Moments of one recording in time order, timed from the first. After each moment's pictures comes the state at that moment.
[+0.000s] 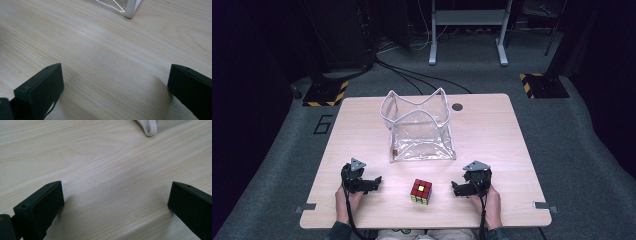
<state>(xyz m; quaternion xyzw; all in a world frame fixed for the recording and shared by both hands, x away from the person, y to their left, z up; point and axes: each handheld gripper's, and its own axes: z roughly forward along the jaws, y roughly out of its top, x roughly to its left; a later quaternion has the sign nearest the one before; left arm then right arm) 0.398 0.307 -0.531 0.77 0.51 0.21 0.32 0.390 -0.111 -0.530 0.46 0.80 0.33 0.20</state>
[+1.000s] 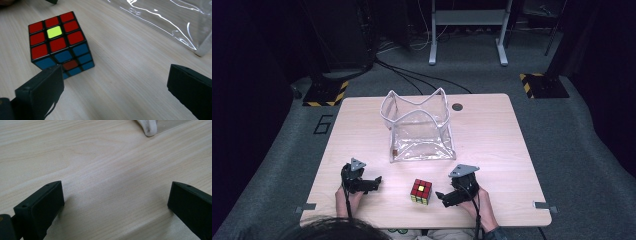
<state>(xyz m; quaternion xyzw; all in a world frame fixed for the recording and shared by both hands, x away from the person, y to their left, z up) 0.398 0.307 -0.531 0.77 0.51 0.21 0.32 0.363 -0.072 -0.492 0.34 0.85 0.39 0.12</state>
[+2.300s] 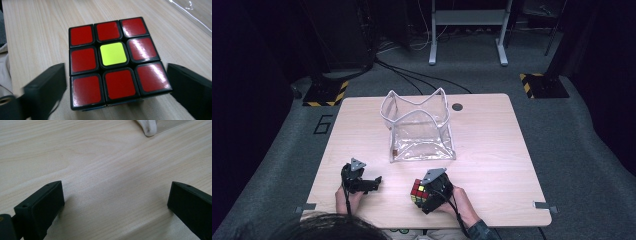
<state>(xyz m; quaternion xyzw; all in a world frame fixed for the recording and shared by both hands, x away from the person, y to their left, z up) 0.398 0.307 -0.530 0.78 0.50 0.21 0.32 0.370 -0.003 -0.508 0.22 0.90 0.36 0.07</state>
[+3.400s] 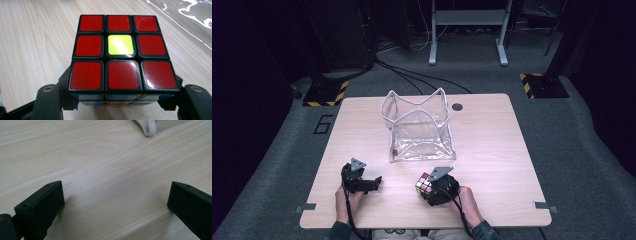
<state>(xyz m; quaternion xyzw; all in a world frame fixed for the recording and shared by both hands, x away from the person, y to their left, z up) 0.399 0.307 -0.531 0.77 0.50 0.21 0.32 0.371 -0.019 -0.501 0.25 0.89 0.36 0.10</state>
